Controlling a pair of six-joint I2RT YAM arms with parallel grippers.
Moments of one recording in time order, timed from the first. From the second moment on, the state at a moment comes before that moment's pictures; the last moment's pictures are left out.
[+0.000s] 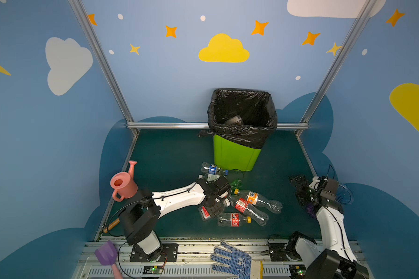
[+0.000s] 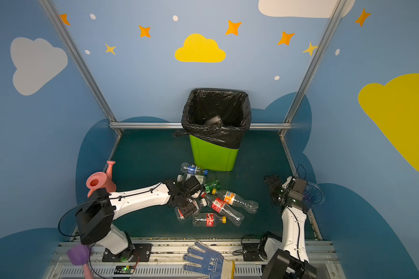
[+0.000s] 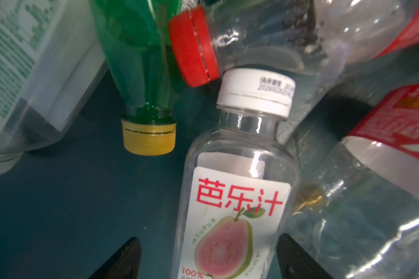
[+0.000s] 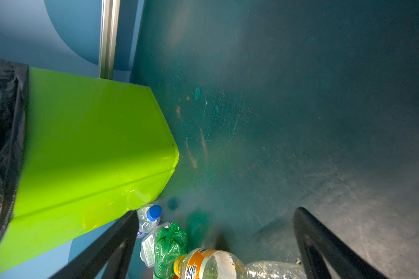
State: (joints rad) left arm -0.94 1.63 1.07 -0.81 -0.09 0.00; right arm -0.41 0.92 0.54 -0.43 -0.50 0.76
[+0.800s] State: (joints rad) left arm -0.90 1.61 0.99 -0.81 -0.06 -0.05; right arm -0.44 0.94 0.52 -0.42 -0.51 0.75
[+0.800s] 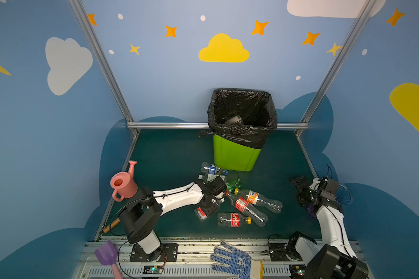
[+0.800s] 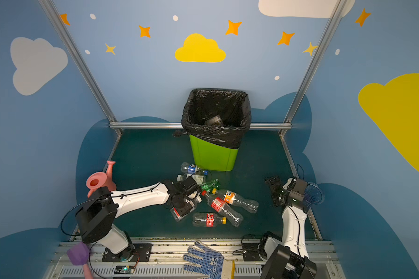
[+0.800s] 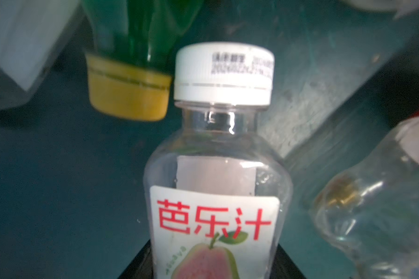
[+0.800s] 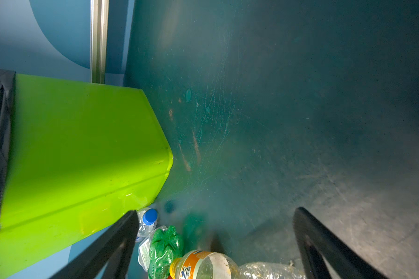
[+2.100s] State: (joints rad) left arm -0.67 1.67 1.05 -1.01 -0.10 -0.52; right arm -0.45 0.99 0.52 -0.39 -0.52 0.75
